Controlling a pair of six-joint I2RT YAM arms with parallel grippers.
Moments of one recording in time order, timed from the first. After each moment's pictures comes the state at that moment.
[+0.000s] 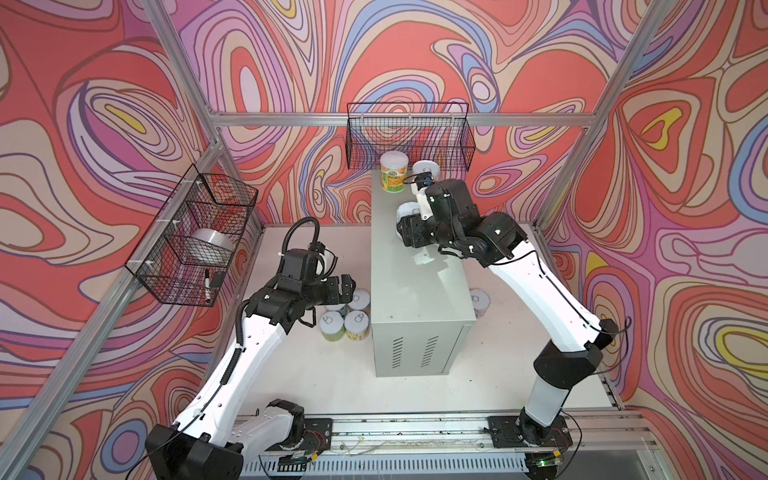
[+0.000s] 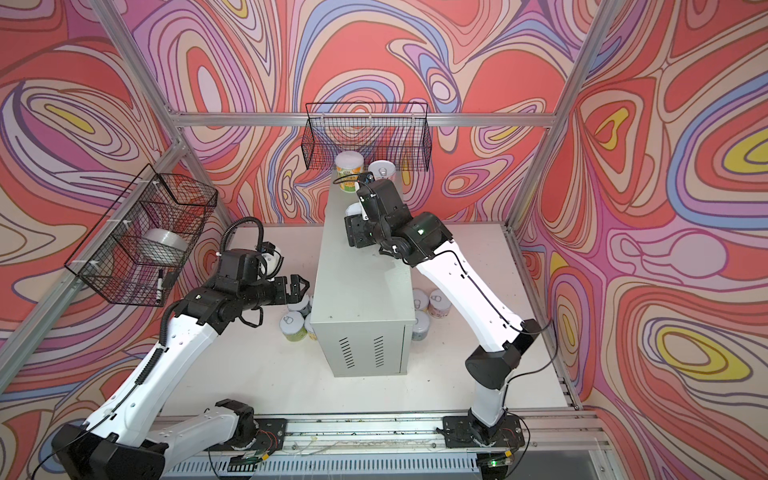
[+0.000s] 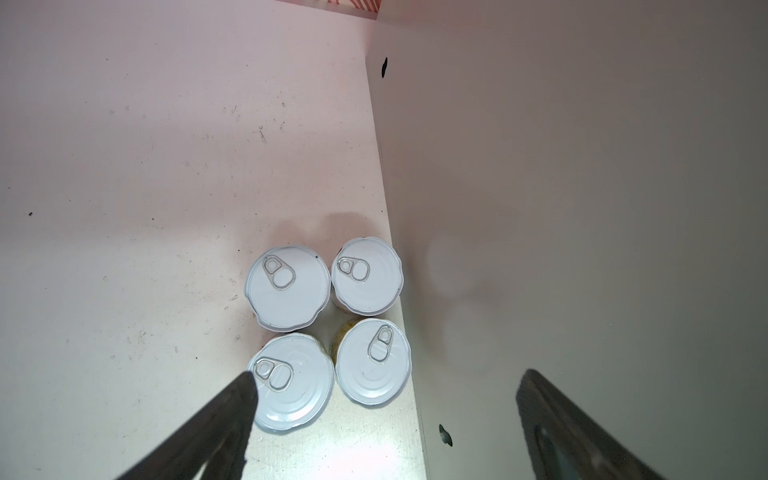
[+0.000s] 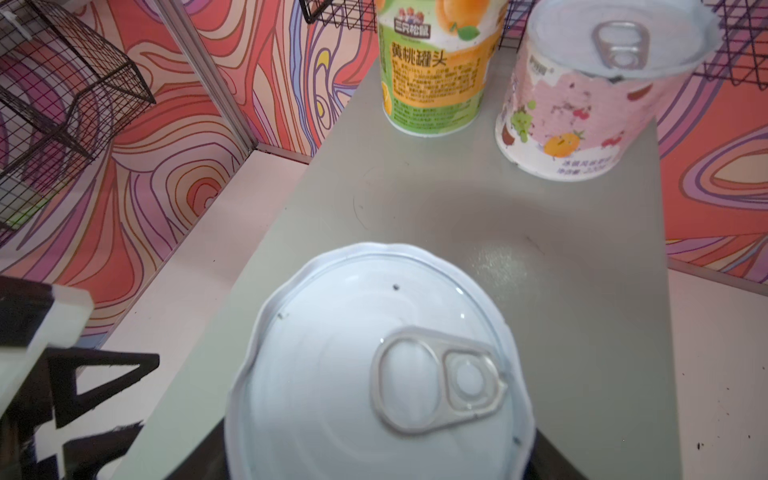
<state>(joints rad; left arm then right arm) -0.29 1.11 1.12 -0.77 0.11 -0.34 0.73 1.84 2.28 -1.00 0.22 0.27</state>
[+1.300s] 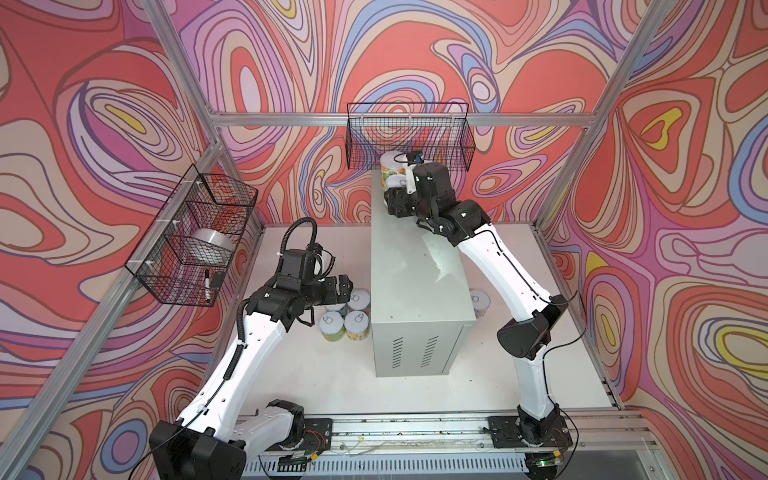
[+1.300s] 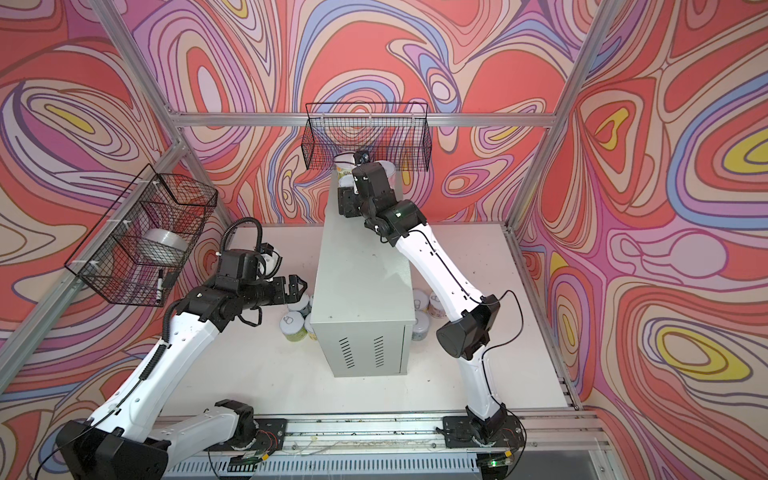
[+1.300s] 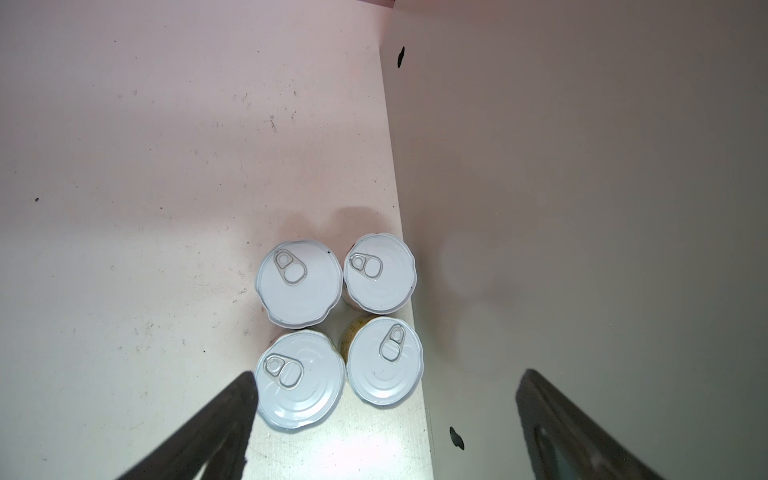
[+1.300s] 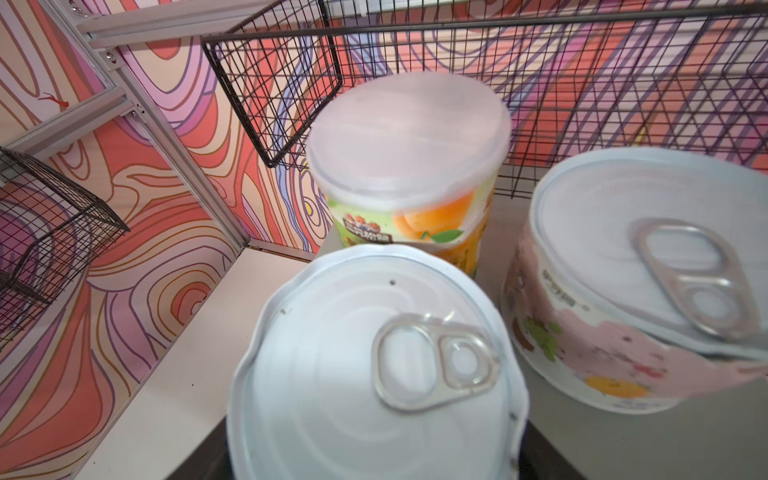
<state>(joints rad) -0.25 1.13 1.10 -0.77 0.13 -0.33 0.64 2.11 2.49 -0.76 0.19 0.27</state>
